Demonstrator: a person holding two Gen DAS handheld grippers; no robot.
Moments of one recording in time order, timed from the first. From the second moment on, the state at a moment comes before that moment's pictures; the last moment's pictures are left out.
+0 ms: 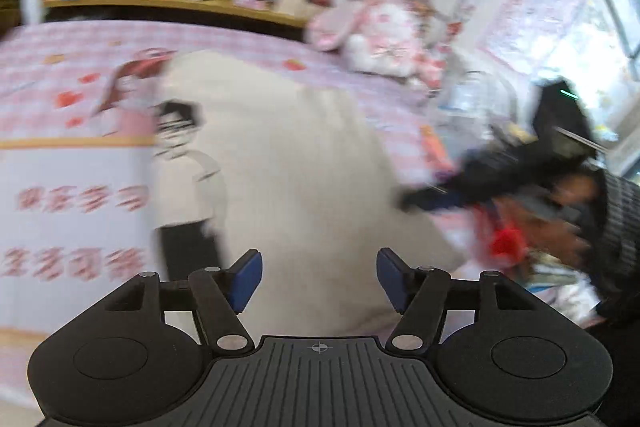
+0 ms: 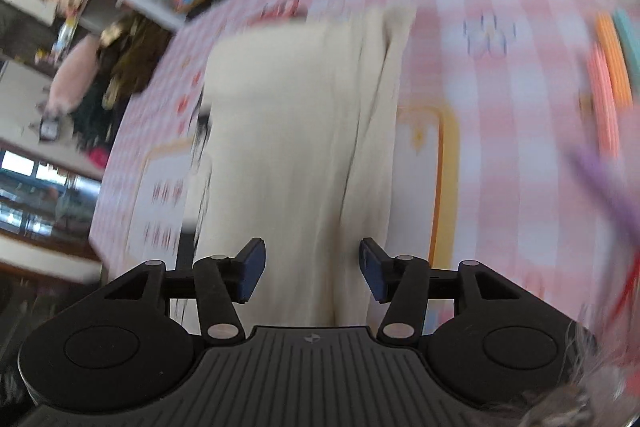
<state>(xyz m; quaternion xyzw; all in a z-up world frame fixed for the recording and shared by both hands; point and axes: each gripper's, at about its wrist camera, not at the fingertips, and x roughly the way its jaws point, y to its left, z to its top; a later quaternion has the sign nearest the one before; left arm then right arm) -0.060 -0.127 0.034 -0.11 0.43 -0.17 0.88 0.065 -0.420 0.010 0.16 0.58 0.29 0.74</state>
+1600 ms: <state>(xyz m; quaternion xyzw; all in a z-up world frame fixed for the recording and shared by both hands) -0.112 -0.098 -0.001 0.05 0.47 -0.07 0.88 0.008 -0.428 -0.005 0.19 0.63 0.23 0.71</state>
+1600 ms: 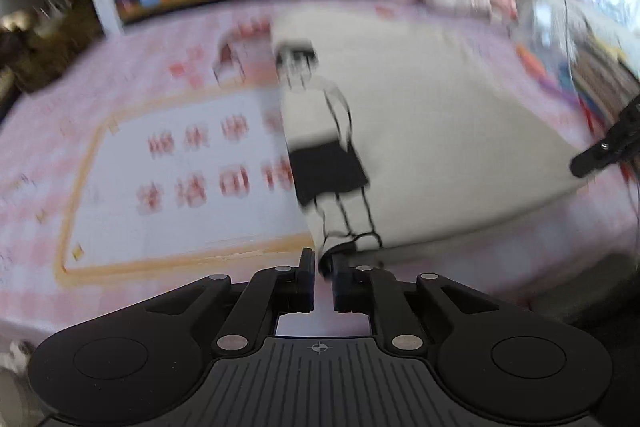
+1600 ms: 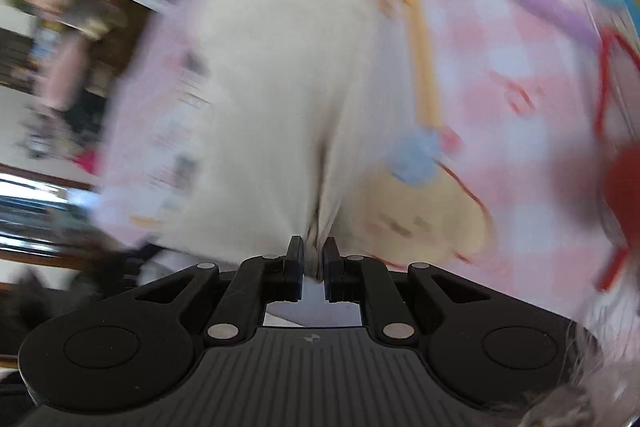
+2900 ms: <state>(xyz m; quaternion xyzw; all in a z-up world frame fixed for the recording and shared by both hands) 0.214 -0.024 -0.045 -0.18 0.42 -0.22 0.86 -0.018 -0.376 -0.005 0.25 0.51 -0.06 0.82</state>
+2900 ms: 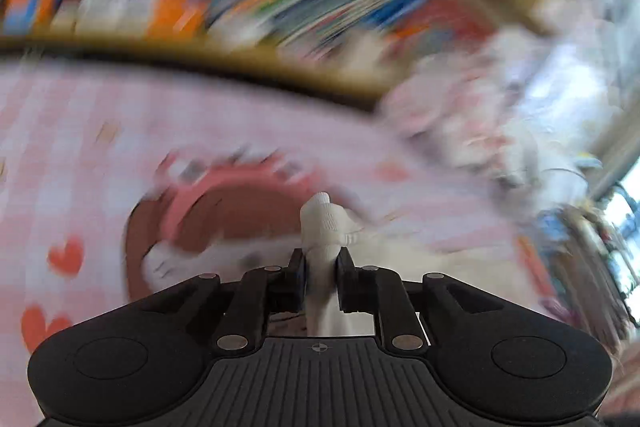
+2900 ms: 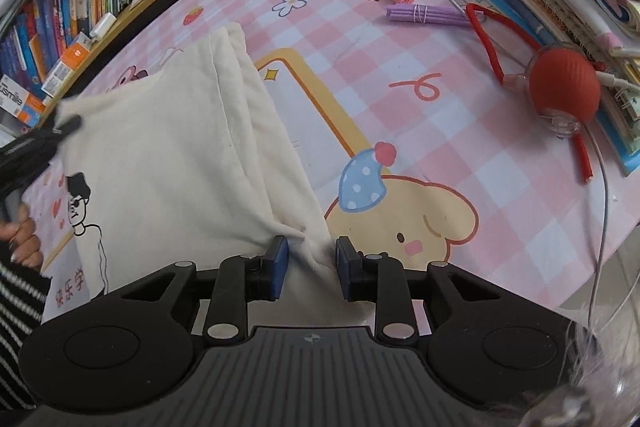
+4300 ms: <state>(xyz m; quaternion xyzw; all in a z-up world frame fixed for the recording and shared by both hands) 0.108 0.032 -0.042 -0.19 0.44 -0.22 0.85 -0.017 -0.283 -0.006 0.13 0.50 0.00 0.86</state>
